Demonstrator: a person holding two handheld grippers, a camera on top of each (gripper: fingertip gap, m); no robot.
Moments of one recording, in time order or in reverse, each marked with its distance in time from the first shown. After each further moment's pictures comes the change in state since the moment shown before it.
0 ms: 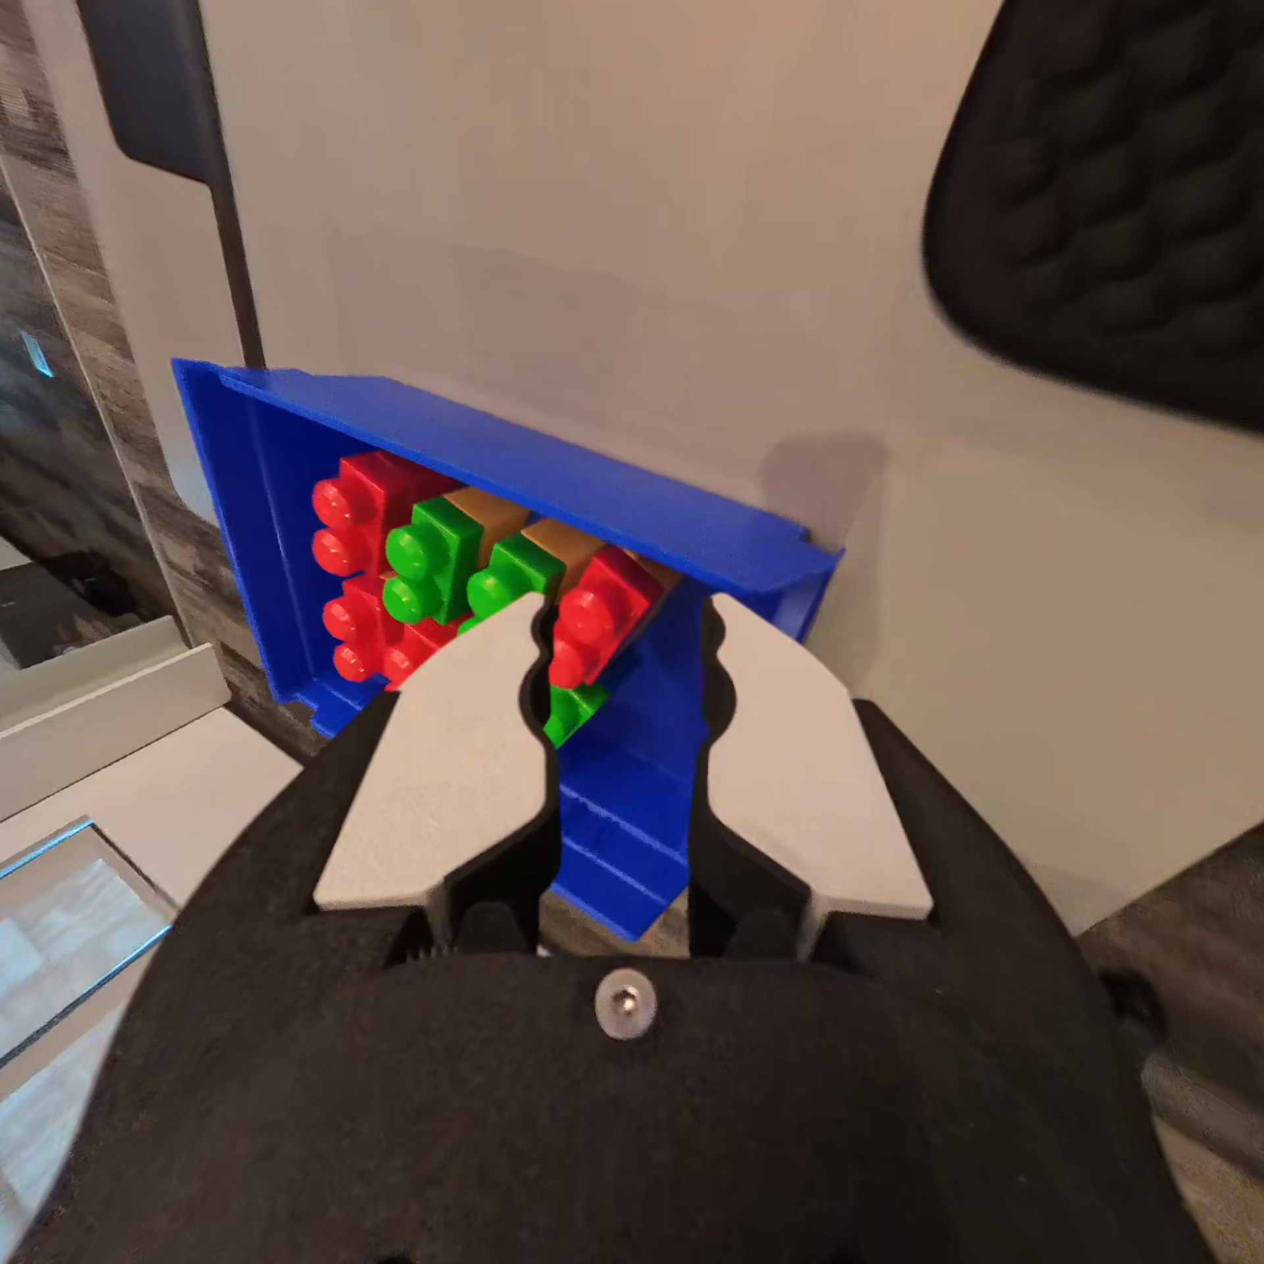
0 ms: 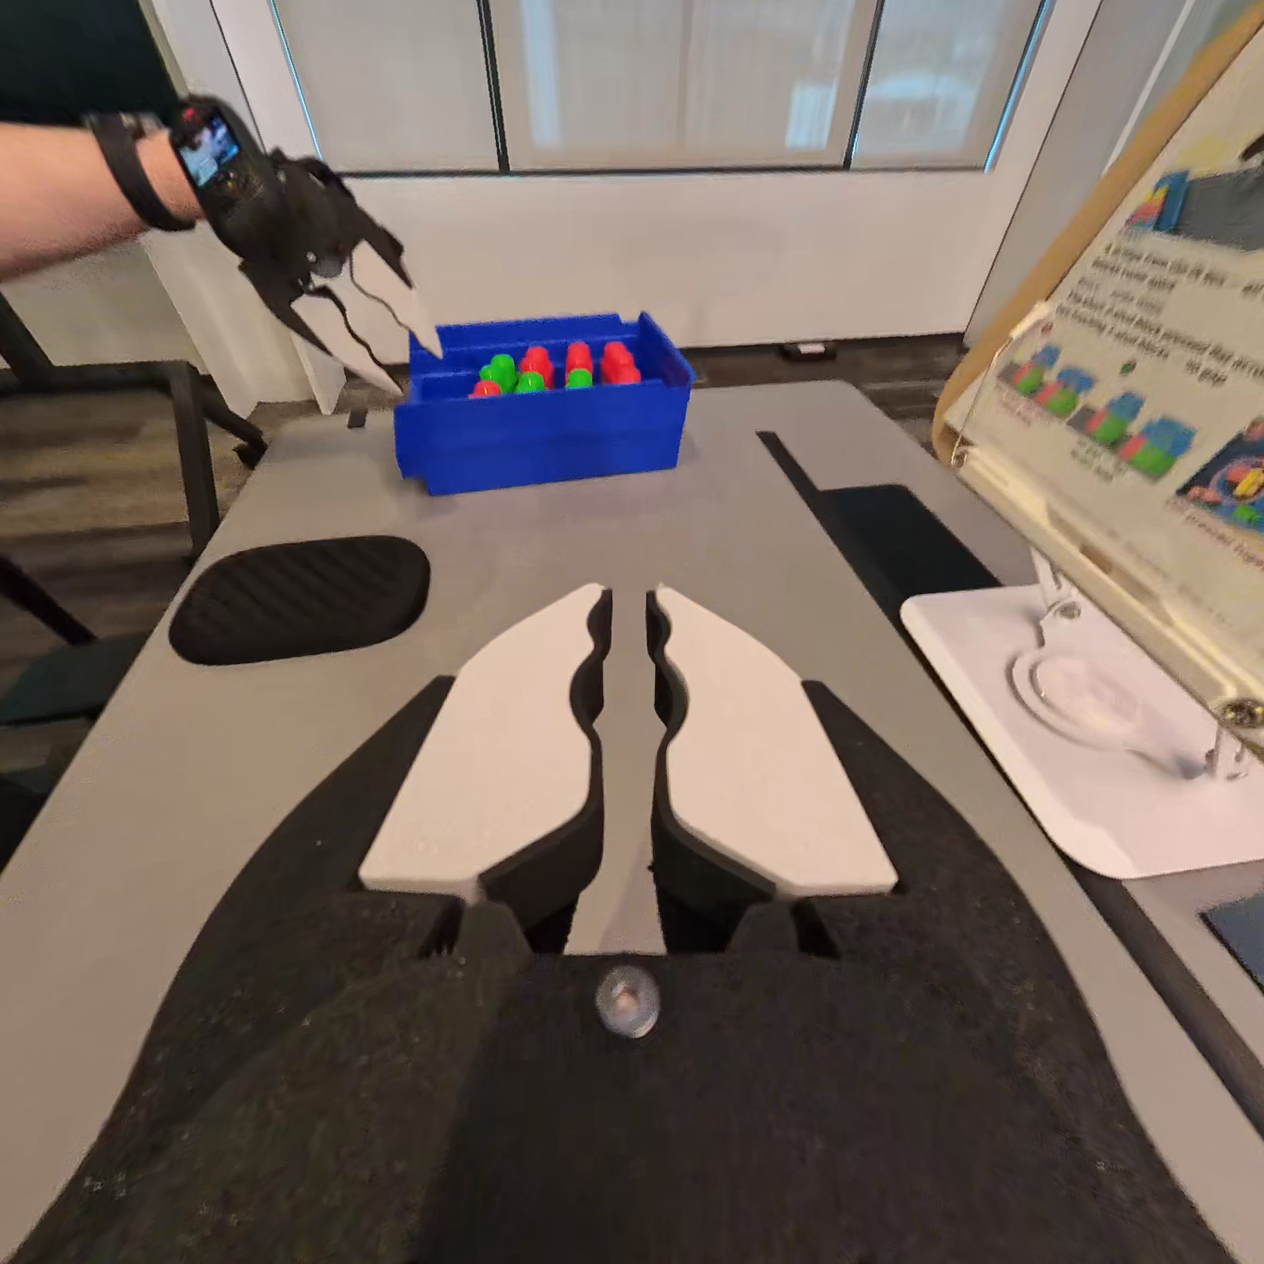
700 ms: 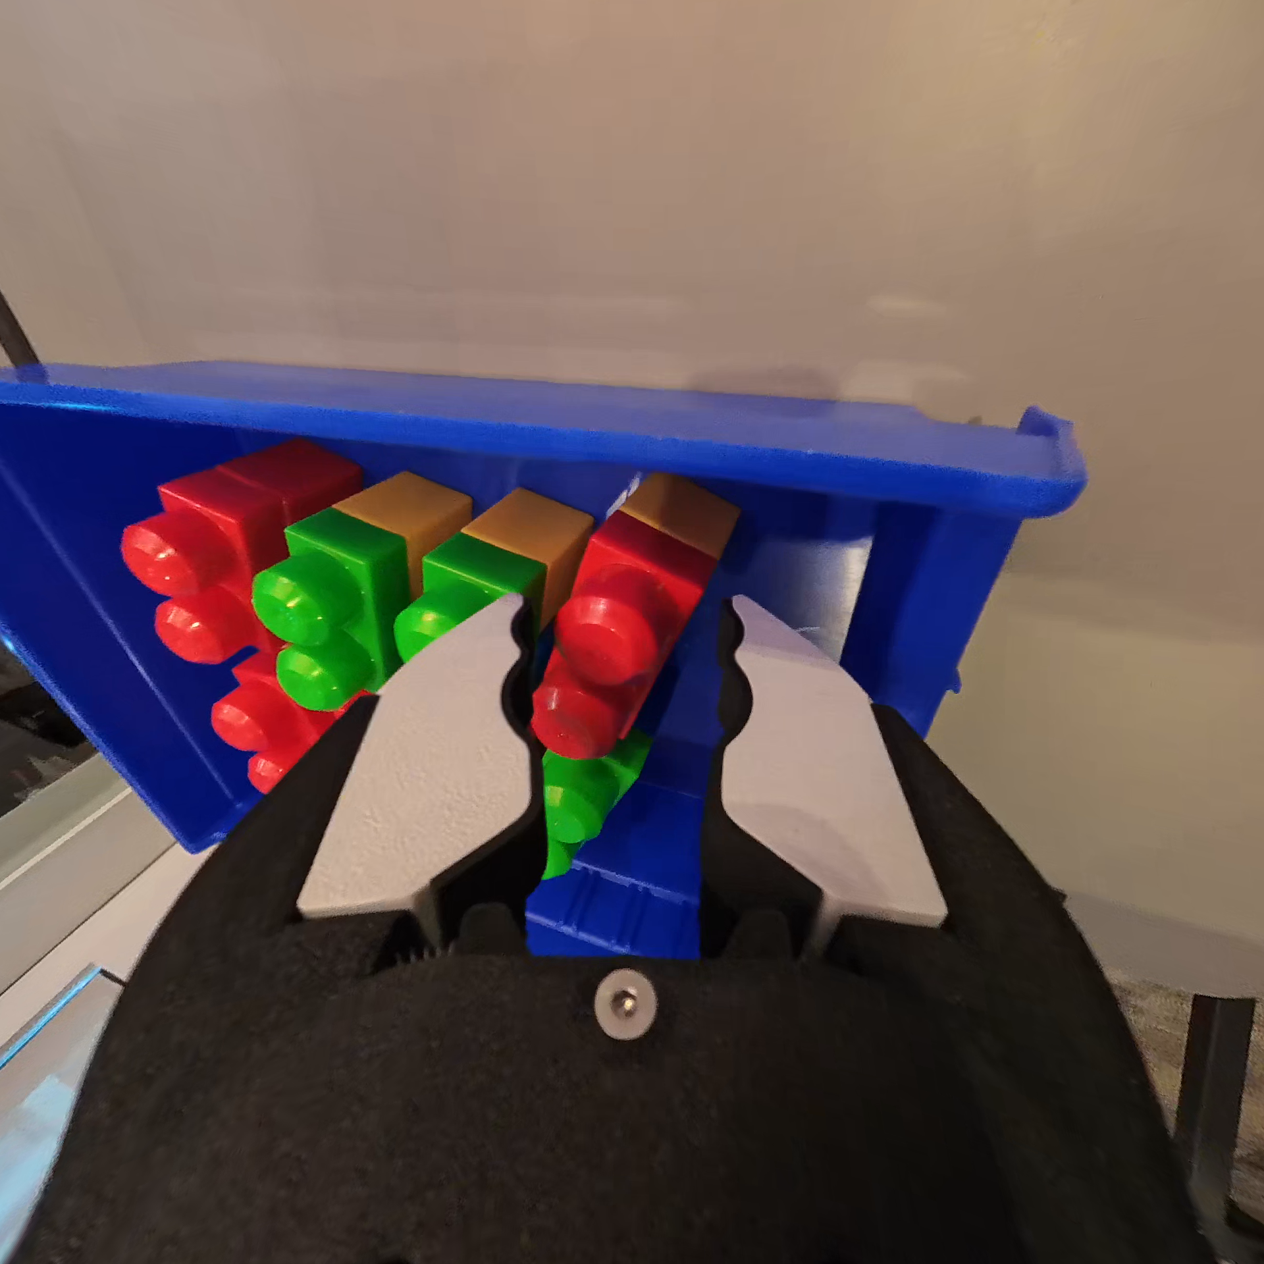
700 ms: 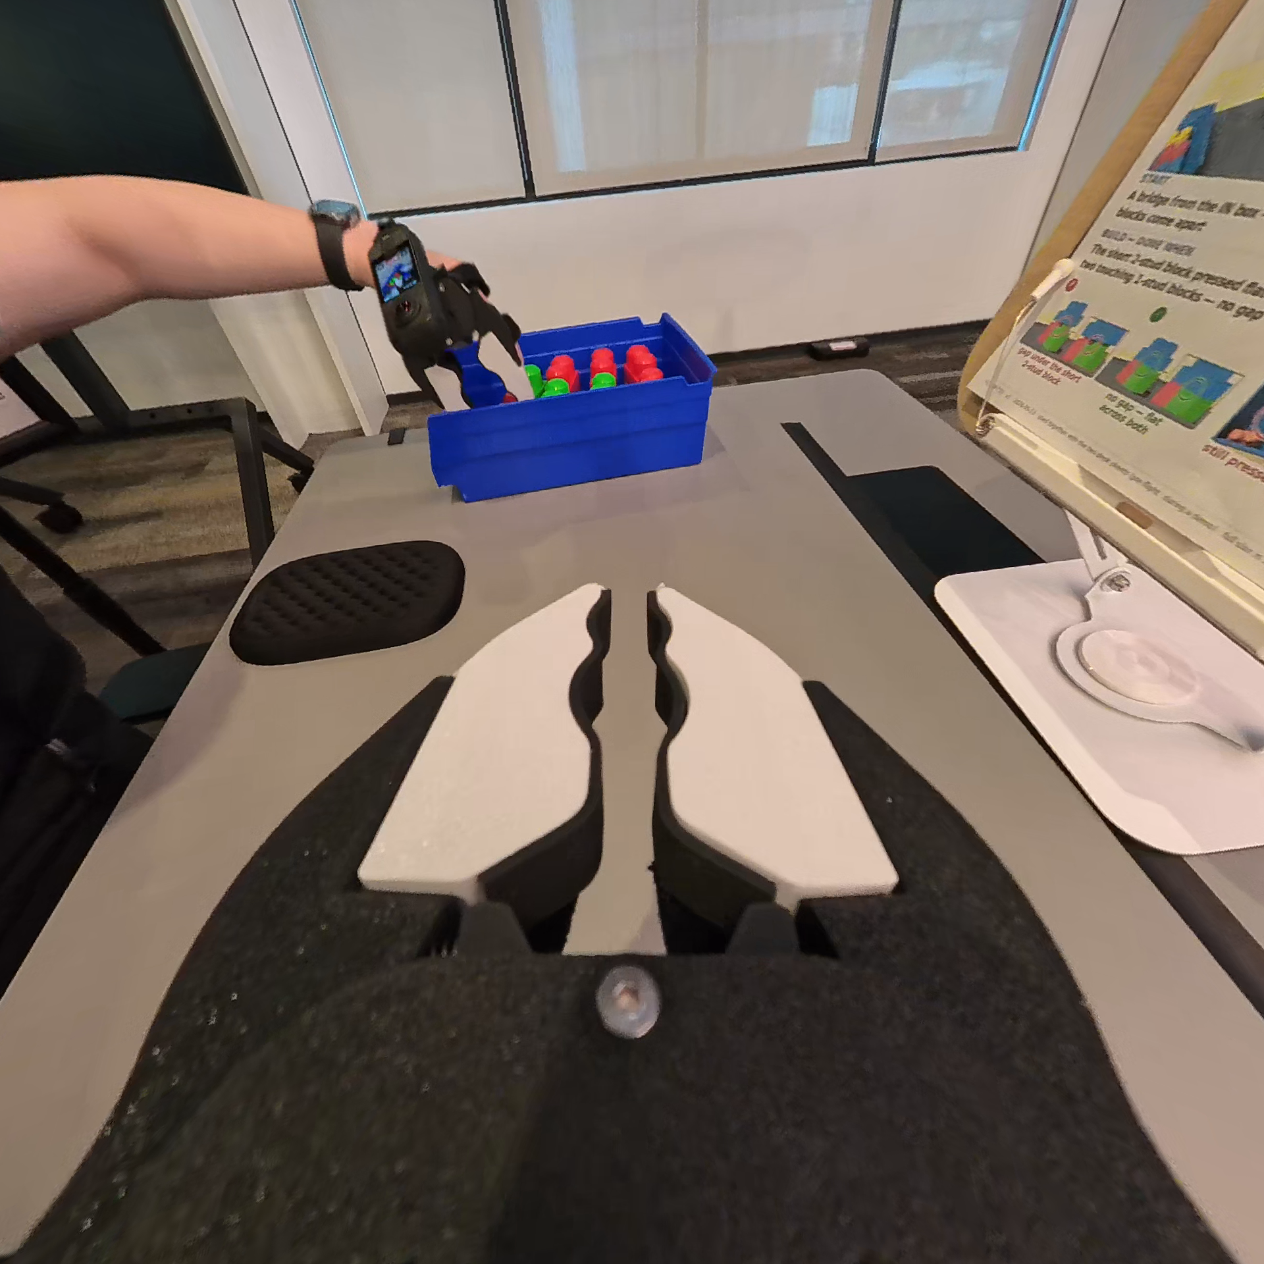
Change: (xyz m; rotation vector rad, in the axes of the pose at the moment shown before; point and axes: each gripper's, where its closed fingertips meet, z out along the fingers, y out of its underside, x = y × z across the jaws) left arm -0.007 0.047 0.081 -0.009 0.163 0.182; right arm -0.002 0.008 -0.013 0.023 -0.043 0.069
